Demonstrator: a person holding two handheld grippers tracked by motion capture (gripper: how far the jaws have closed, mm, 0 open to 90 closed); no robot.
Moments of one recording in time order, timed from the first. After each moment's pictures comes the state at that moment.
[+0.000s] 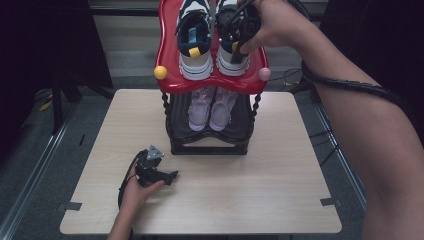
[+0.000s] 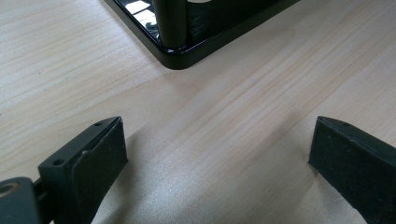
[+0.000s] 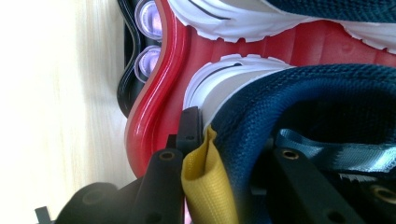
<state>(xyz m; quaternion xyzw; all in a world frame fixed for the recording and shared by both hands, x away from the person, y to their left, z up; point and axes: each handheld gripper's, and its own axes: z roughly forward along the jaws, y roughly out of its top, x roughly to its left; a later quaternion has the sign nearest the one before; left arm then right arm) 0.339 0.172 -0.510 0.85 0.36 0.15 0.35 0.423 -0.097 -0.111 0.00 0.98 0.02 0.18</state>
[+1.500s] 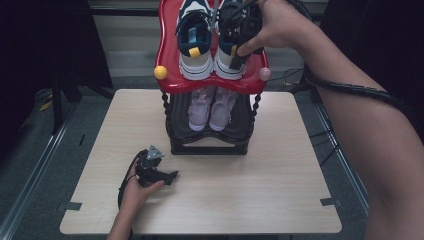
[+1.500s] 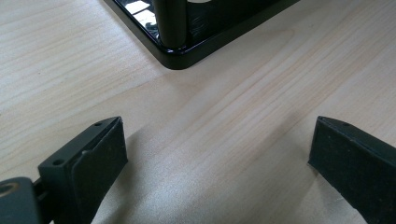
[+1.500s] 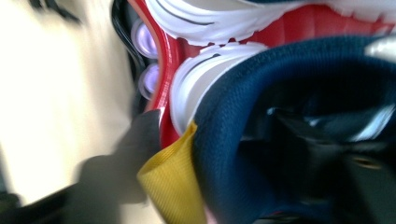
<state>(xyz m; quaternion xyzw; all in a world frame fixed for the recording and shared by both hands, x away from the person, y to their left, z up) 0.339 0.172 -0.510 0.85 0.36 0.14 0.35 0.423 -0.103 -0.111 0.10 0.98 0.07 0.17</state>
